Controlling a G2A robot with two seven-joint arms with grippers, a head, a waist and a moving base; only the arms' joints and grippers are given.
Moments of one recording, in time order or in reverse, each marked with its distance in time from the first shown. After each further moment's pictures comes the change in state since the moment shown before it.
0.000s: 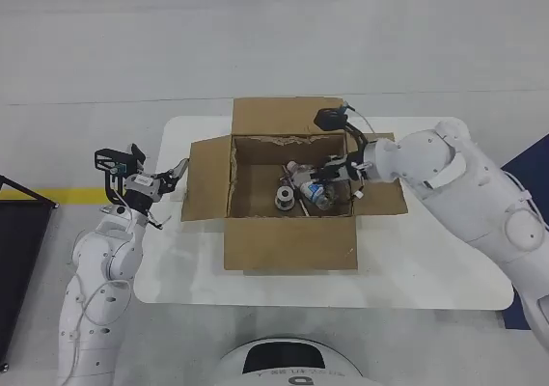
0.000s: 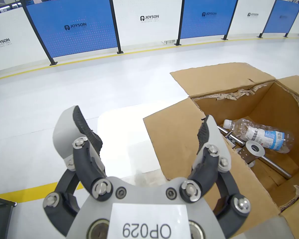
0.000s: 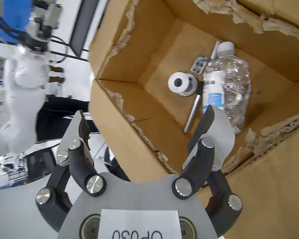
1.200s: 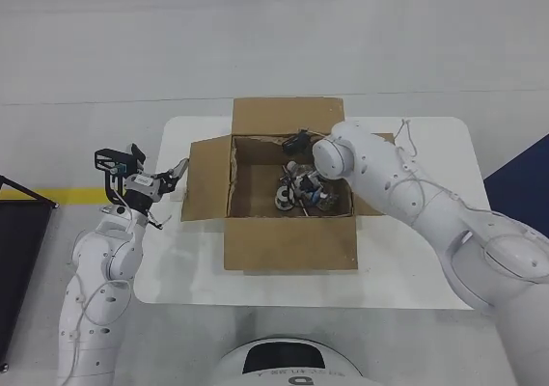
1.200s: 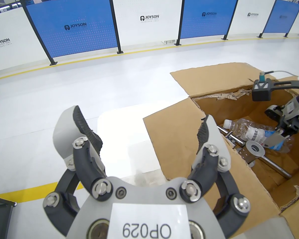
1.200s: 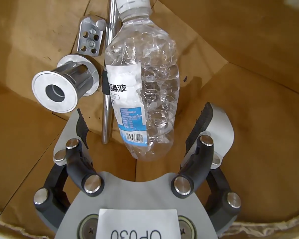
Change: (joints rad) left arm 0.000 0.000 0.000 0.000 0.000 0.000 0.000; right arm 0.235 -0.421 -0.409 0.653 -0.387 0.008 0.117
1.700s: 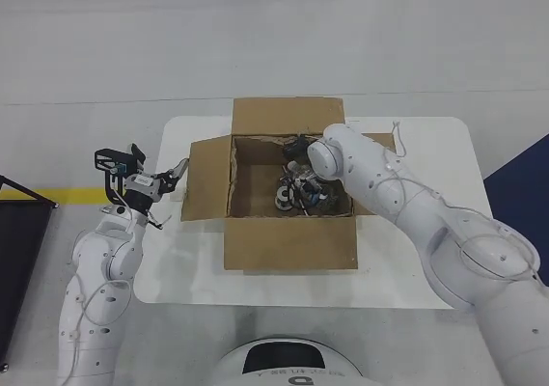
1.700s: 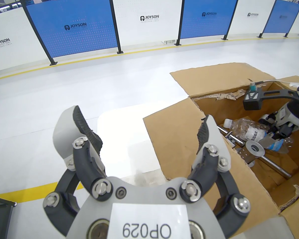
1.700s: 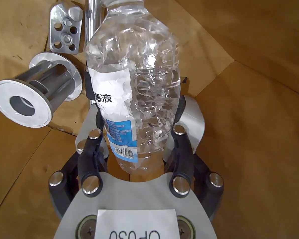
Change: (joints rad) left arm 0.000 0.000 0.000 0.000 0.000 0.000 0.000; right arm 0.002 -0.102 -0.005 0.195 -0.035 -0.080 0.015
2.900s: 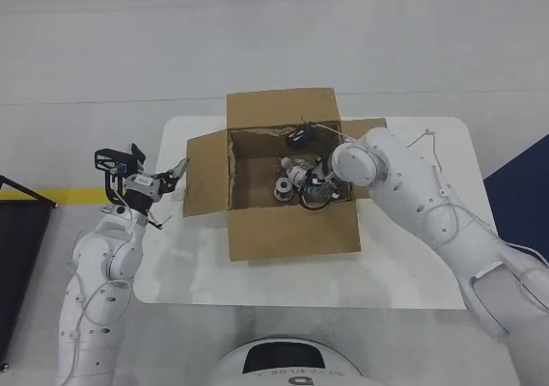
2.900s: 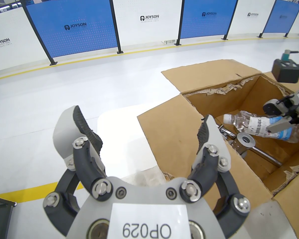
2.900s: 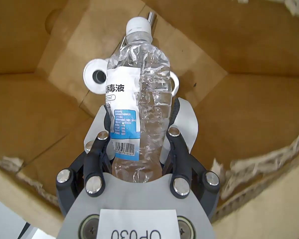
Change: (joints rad) left arm 0.000 0.000 0.000 0.000 0.000 0.000 0.000; right arm -0.263 0.279 0.412 -0.589 -0.193 -0.094 -0.049
